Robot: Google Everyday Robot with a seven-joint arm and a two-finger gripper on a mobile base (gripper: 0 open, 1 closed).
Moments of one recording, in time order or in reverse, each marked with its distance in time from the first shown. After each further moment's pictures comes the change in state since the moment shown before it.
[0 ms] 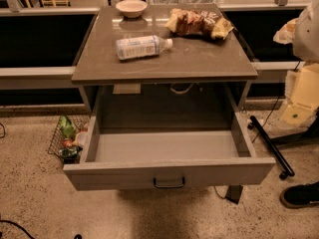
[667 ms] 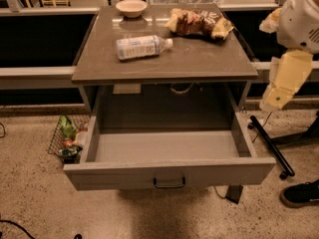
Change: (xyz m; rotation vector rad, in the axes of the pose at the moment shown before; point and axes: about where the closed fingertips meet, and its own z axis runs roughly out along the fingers) arm -0.015 -0.030 0.009 0.025 -0.041 -0.030
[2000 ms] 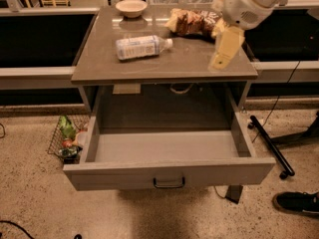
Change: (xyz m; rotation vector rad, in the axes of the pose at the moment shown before) arm -0.087 -0.114 0.076 0.056 -0.212 -0.105
